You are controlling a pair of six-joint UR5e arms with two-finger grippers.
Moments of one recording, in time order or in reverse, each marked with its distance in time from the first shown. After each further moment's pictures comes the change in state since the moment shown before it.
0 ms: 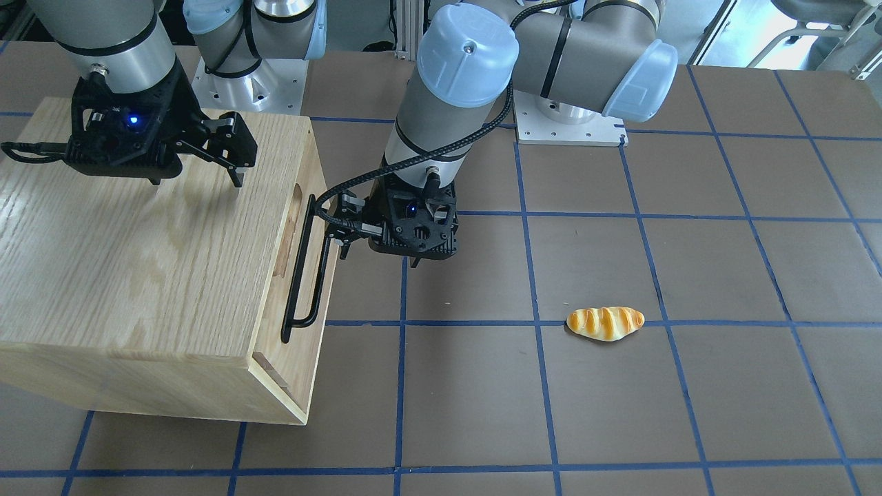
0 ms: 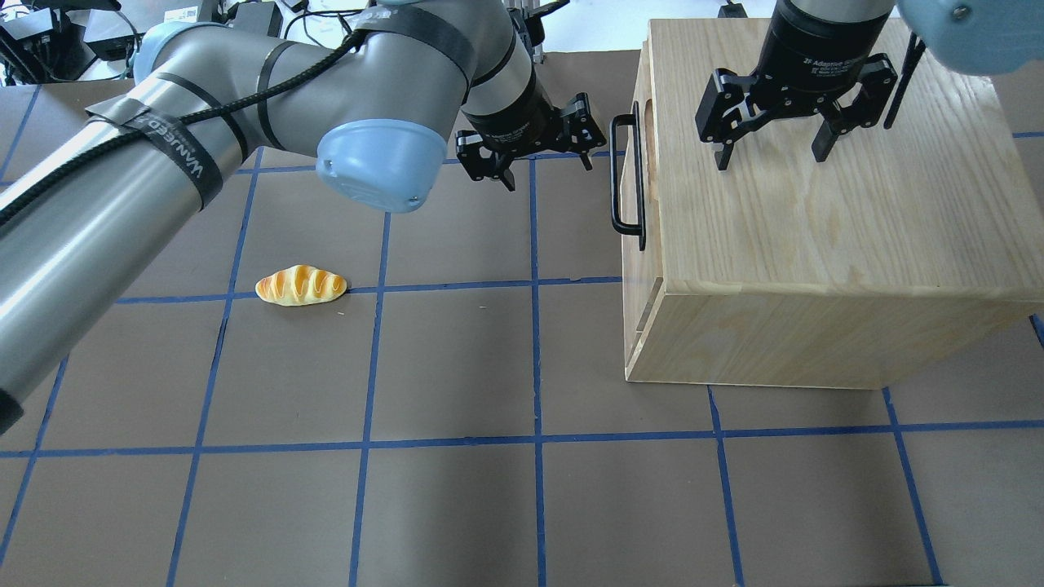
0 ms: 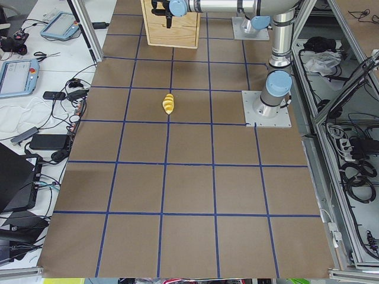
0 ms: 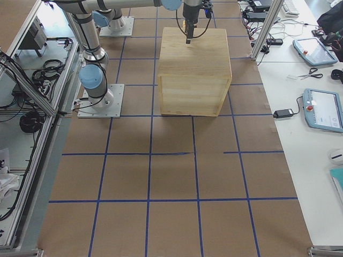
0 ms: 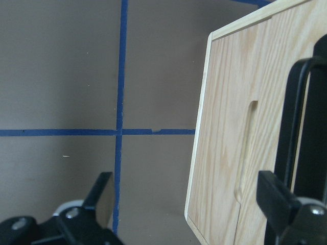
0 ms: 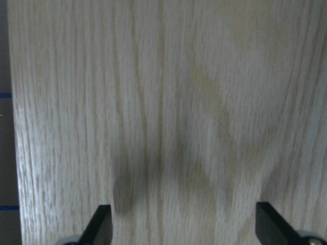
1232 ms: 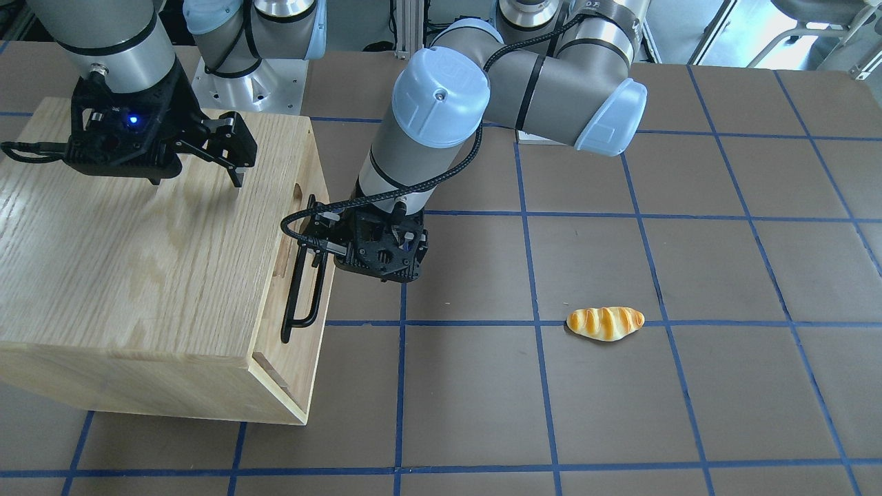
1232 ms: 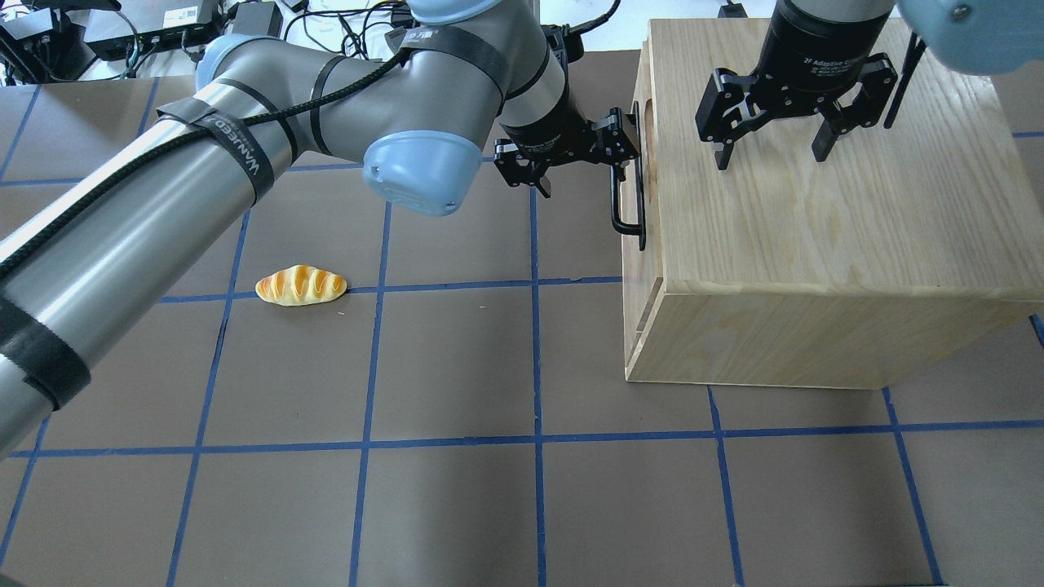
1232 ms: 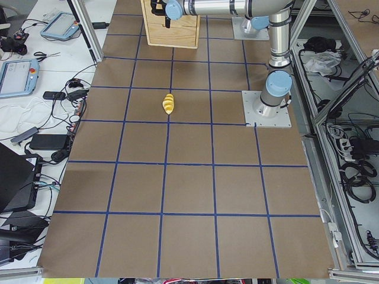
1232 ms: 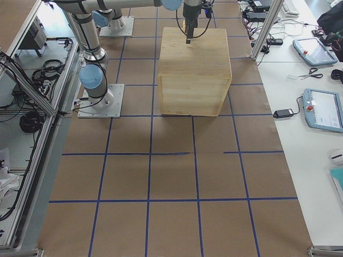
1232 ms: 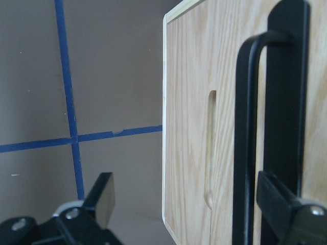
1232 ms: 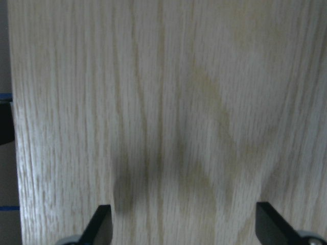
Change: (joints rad) left arm -0.019 -0.064 0.015 0.043 -0.061 0.053; right arm 0.000 0.000 0.000 0.000 0.000 0.000
